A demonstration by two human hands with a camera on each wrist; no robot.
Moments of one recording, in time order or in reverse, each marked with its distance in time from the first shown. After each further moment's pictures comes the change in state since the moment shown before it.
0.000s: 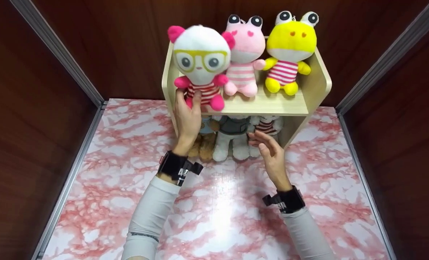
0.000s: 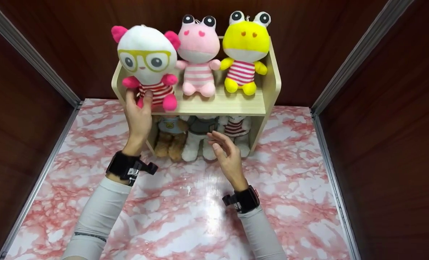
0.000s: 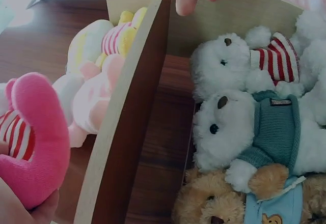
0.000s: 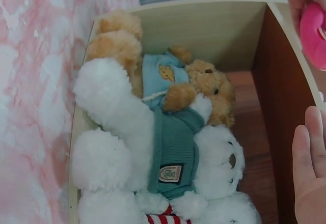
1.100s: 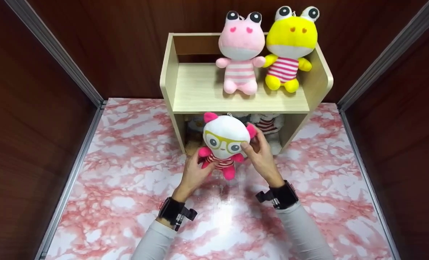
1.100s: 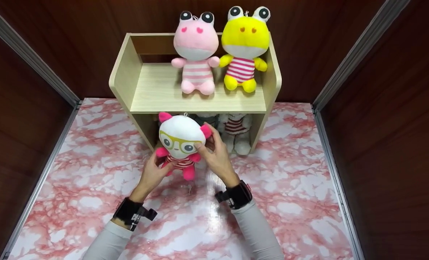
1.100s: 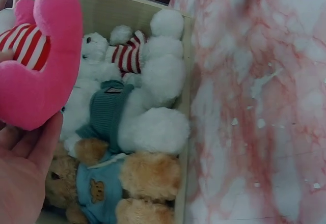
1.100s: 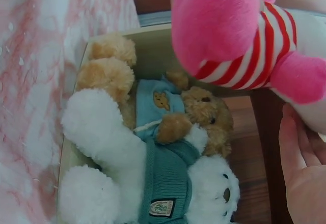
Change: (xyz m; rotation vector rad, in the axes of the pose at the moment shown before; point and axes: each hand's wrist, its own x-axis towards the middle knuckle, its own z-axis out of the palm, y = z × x) left_hand -0.139 -0.101 -0.024 -0.104 -0.458 -0.098; right_hand 0.011 -0.006 0.030 0.043 -0.059 0.227
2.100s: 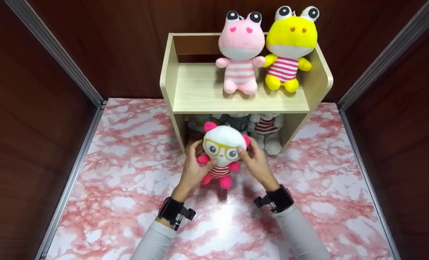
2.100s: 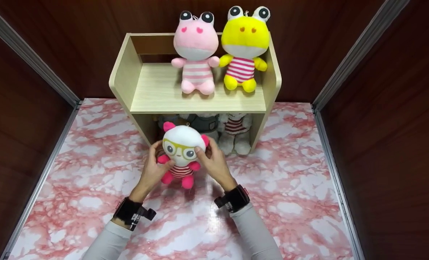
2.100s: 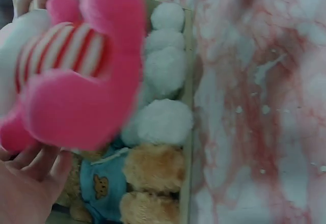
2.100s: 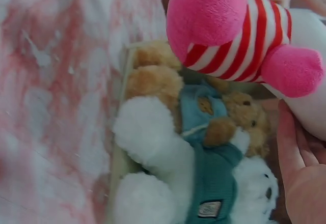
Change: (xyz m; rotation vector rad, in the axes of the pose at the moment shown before) left_hand 0.000 -0.011 -0.005 -0.018 -0.010 -0.062; right_hand -0.012 0.028 0.007 -0.101 0.021 0.131
